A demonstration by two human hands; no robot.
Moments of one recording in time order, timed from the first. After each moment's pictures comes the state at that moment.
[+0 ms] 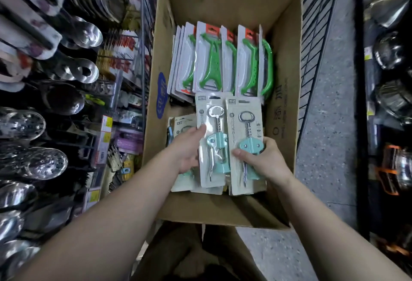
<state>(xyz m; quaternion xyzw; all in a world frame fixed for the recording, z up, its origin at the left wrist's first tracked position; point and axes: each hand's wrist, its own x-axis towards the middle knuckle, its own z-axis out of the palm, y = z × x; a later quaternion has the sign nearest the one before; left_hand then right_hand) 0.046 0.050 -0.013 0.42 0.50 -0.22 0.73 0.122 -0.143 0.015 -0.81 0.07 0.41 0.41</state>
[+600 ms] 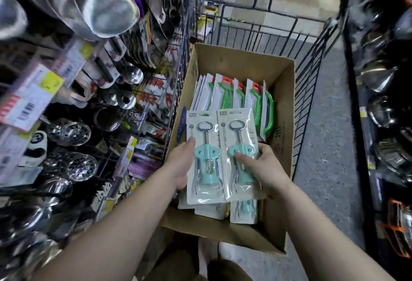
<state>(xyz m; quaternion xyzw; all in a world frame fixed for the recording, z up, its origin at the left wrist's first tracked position) 0.014 0.077 -0.002 0.41 0.53 -0.01 0.74 0.123 -0.103 0.084 -0.77 0.01 0.40 0.50</state>
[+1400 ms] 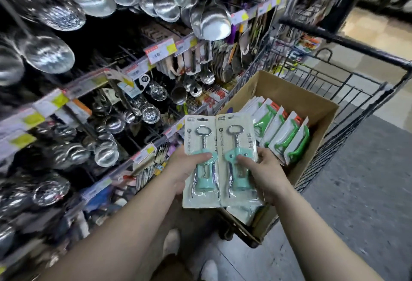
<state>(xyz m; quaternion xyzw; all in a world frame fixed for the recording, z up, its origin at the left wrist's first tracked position) -0.100 -0.060 0.110 0.41 0.54 0.24 0.70 0.081 -0.162 0.132 -0.68 -0.22 0.50 0.48</state>
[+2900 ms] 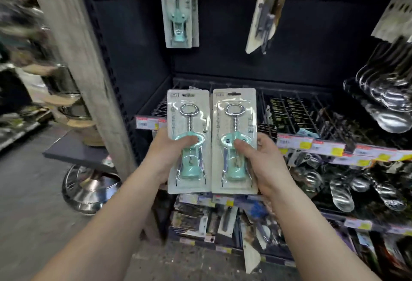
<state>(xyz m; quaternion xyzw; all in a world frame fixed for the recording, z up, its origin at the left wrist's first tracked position) -0.735 -0.305 0.275 0.27 0.65 0.62 0.33 -0.548 -0.207 0.275 -0.36 -0.56 0.66 0.35</state>
